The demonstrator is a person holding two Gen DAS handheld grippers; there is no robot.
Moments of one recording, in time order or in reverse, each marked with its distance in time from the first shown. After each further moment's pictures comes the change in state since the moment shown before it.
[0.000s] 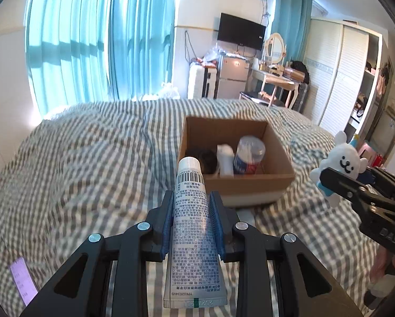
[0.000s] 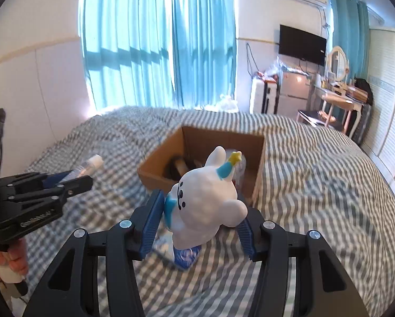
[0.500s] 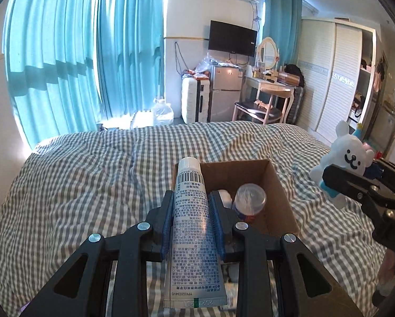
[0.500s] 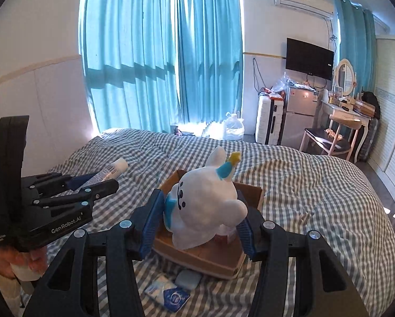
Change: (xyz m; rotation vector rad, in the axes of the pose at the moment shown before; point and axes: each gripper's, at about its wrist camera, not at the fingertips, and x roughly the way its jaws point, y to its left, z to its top) left arm 0.054 -0.017 0.089 0.065 -0.032 -0.012; right arm 0.027 -0.024 0.092 -0.021 -0.052 0.027
